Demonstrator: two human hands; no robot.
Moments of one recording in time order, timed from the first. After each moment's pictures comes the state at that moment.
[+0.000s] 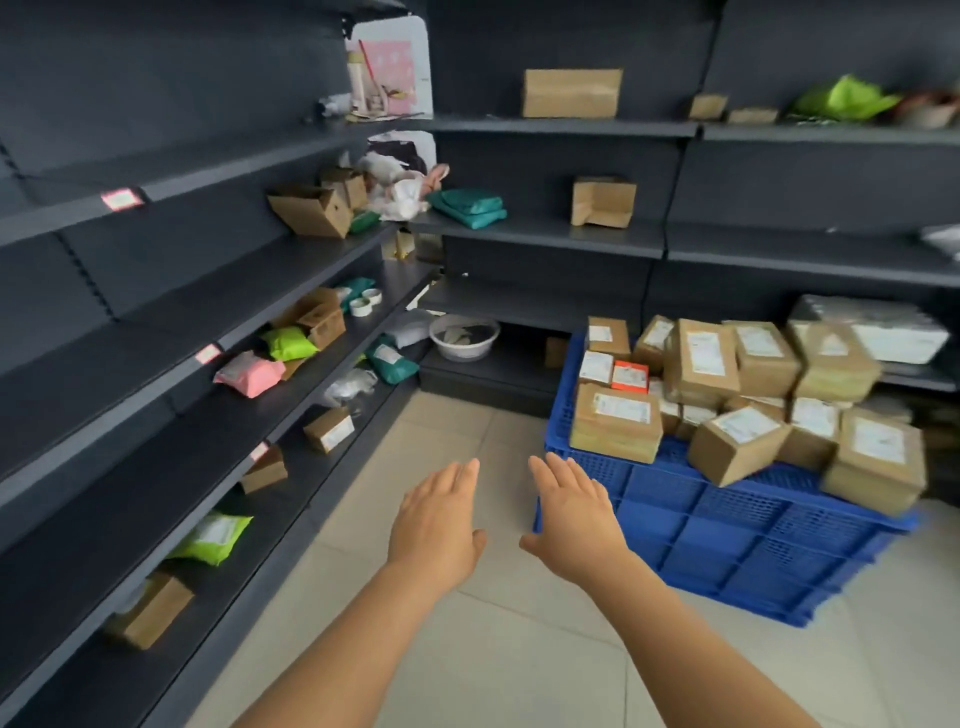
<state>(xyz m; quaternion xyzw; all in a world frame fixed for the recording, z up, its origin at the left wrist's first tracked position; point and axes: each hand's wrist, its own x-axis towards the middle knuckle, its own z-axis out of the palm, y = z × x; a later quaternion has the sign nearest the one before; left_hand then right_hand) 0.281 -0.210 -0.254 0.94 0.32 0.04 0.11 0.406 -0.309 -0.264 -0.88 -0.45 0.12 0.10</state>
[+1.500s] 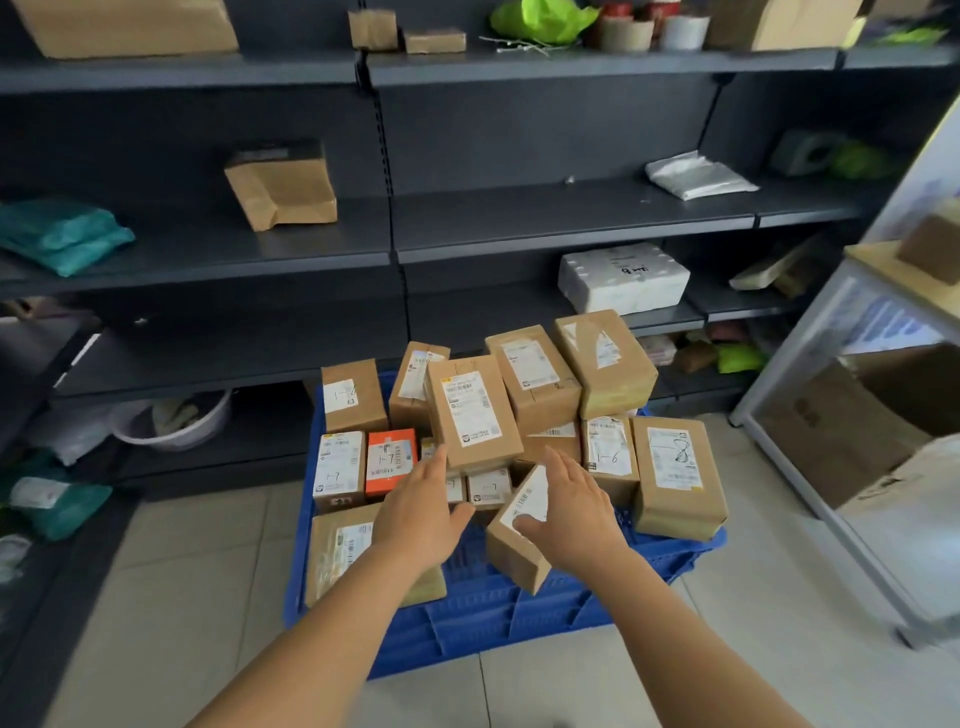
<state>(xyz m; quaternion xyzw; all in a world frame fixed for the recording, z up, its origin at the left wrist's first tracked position) 0.854 -0.196 -0.322 0.95 0.17 -0.08 0.24 0.903 -0.365 -0.317 -0.96 -0.15 0.14 0.20</state>
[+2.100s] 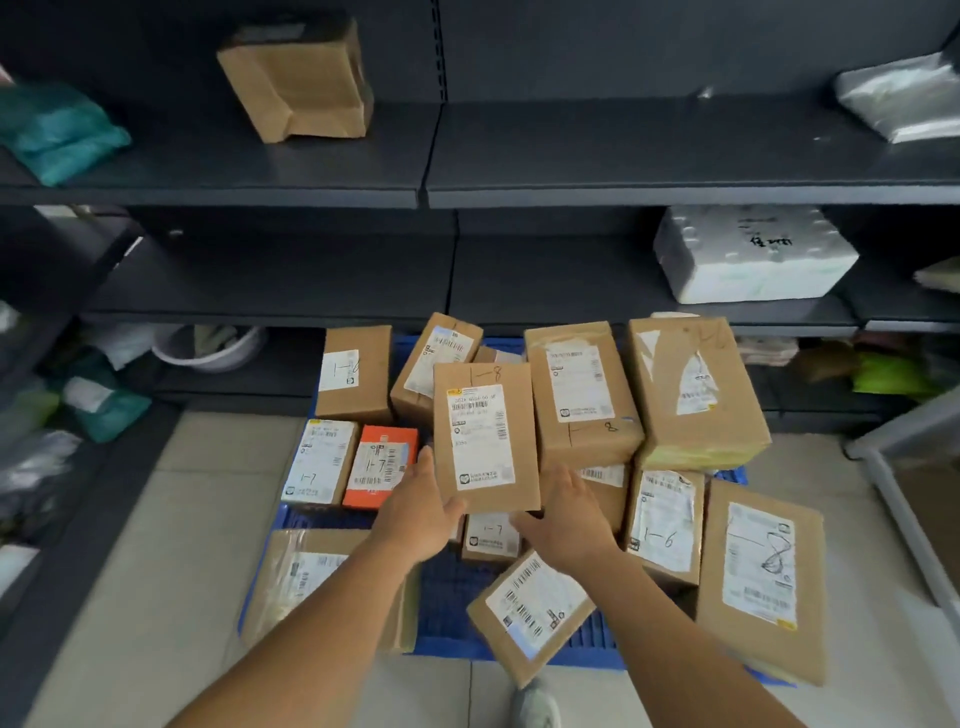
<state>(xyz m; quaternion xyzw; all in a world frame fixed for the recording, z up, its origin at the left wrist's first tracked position) 1.006 -0.173 -0.403 0.86 0.35 -0.16 0.33 1.088 -0.325 -0.411 -0.90 -0.15 0.33 0.23</state>
